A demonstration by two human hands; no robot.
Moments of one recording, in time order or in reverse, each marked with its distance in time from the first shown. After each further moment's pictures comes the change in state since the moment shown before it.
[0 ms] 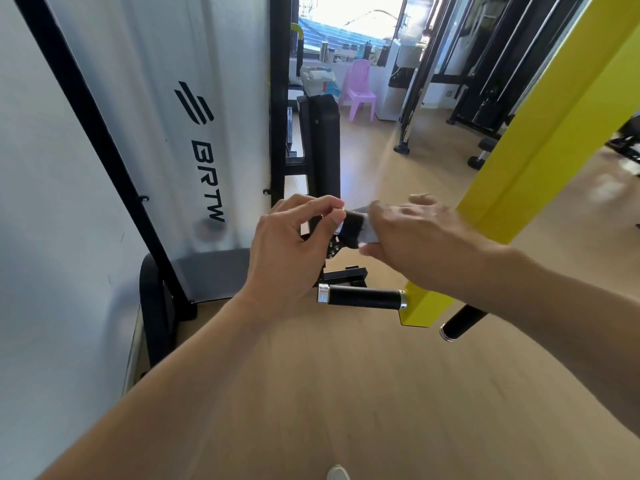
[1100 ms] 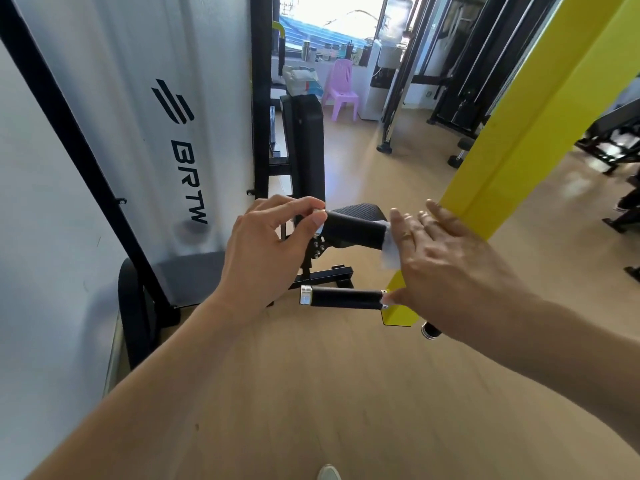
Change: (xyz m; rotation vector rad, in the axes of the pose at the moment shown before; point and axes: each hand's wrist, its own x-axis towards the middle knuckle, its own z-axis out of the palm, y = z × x) left_hand 0.003 -0.003 -0.012 0.106 -0.059 0.024; right_hand -0.050 0.001 -0.003 -0.301 -0.226 0.153
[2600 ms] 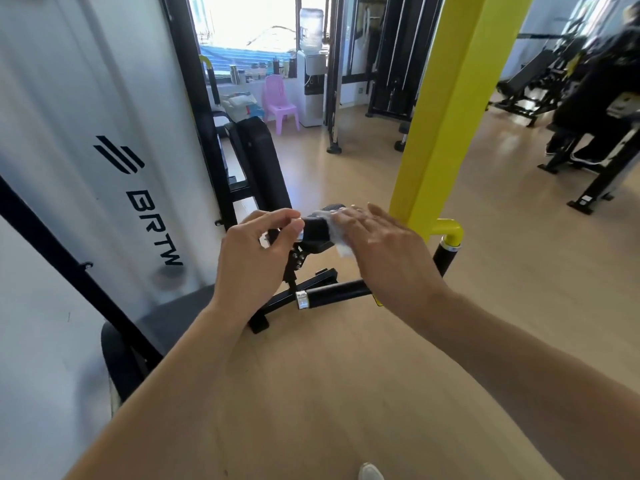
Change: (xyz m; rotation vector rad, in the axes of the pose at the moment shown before) left_hand 0.012 0.005 -0.010 -0.109 -0.152 -0.057; right_hand 0.019 -0.050 0.037 0.429 0.697 0.201
